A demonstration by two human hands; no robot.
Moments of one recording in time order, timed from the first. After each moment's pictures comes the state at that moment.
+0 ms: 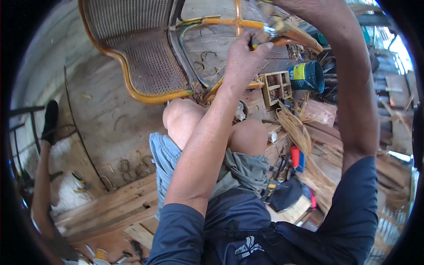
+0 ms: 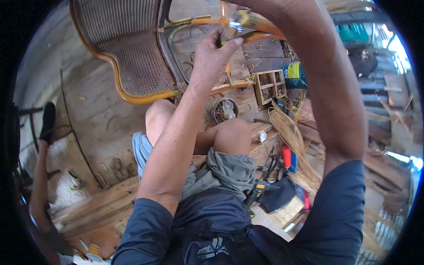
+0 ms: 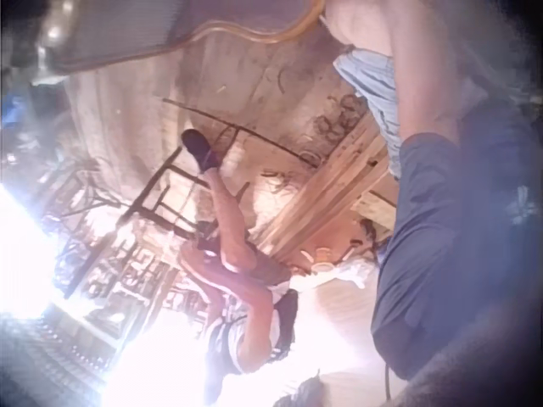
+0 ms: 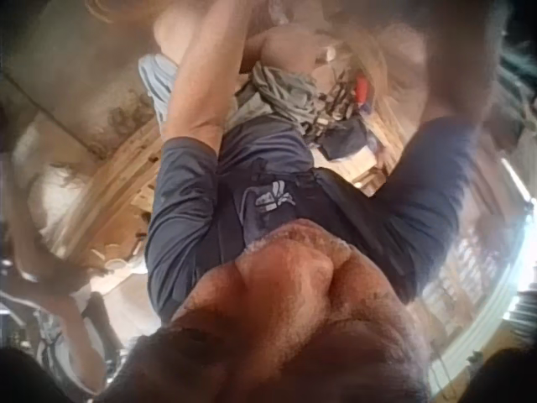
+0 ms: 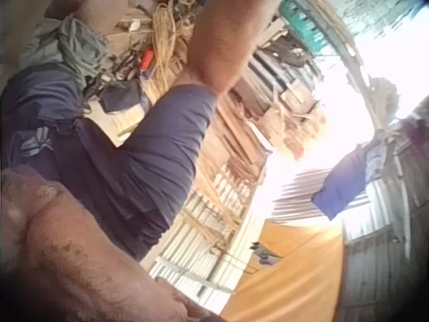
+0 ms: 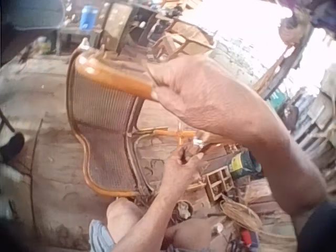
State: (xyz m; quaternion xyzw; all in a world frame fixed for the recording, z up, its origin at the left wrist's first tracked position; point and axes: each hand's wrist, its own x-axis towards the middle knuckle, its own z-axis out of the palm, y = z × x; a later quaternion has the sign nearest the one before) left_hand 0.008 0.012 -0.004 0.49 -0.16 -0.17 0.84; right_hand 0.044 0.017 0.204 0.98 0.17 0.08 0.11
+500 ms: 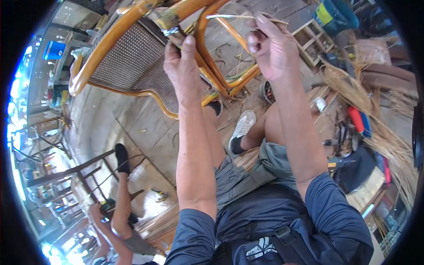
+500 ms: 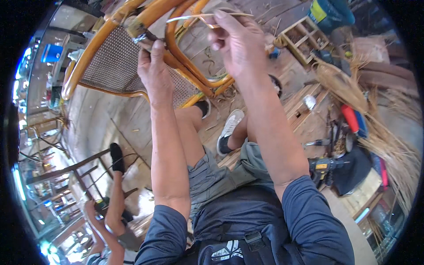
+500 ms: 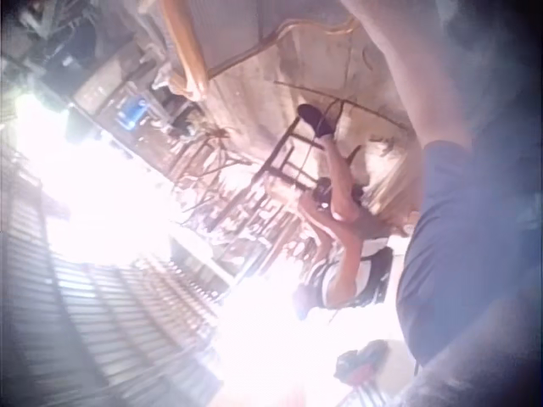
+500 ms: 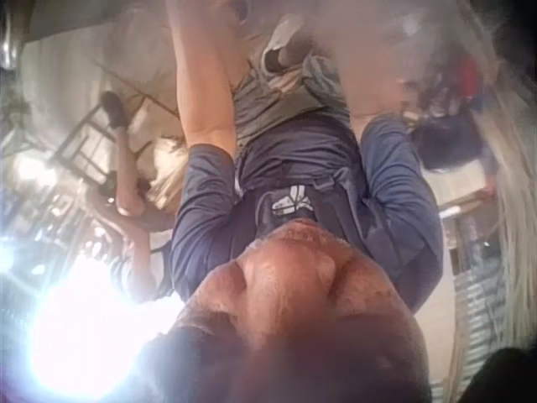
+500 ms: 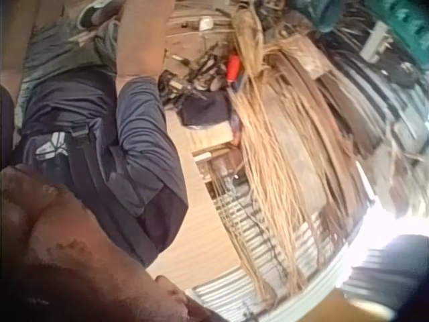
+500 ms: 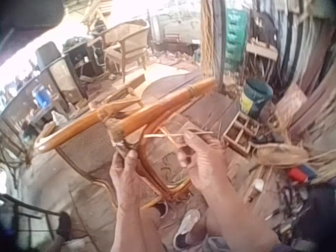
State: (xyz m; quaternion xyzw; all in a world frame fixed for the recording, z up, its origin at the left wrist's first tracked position) left_hand 0.011 0.012 -0.006 0.52 -0.24 -0.13 0.81; right_hand -0.116 -0.098 0.032 0.33 -0.14 0.42 -0.83
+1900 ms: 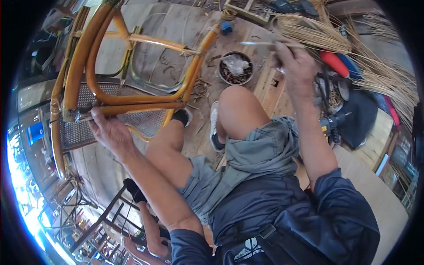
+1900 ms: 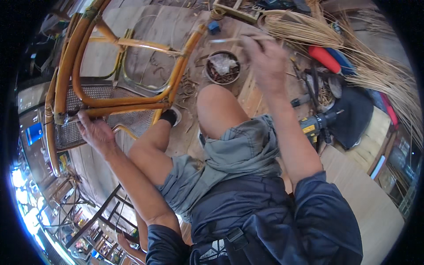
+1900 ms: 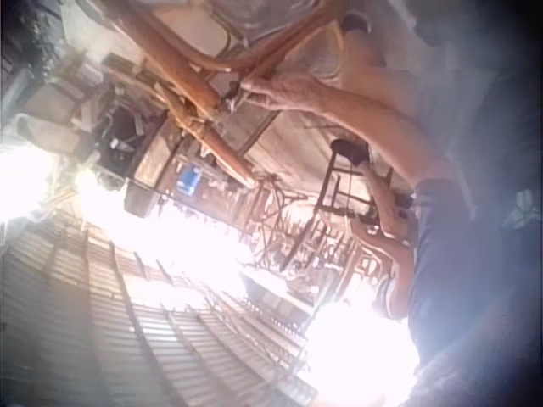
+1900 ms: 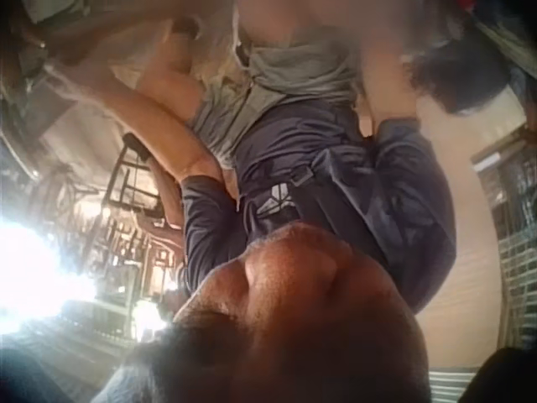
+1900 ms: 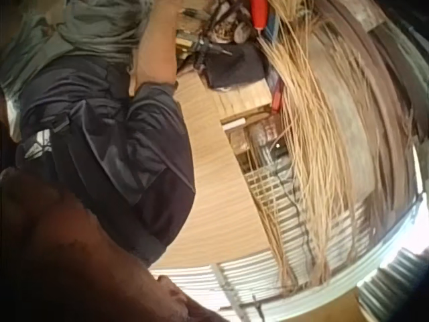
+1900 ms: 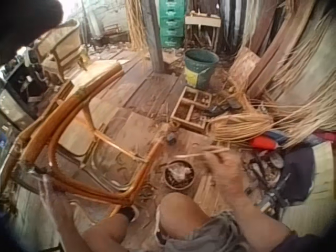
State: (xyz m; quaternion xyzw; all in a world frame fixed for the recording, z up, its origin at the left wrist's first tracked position) left_hand 0.026 0.026 -0.015 0.58 -0.22 -0.16 0.77; right_hand -0.328 -0.139 -0.040 0.50 -0.49 0.50 -0.51
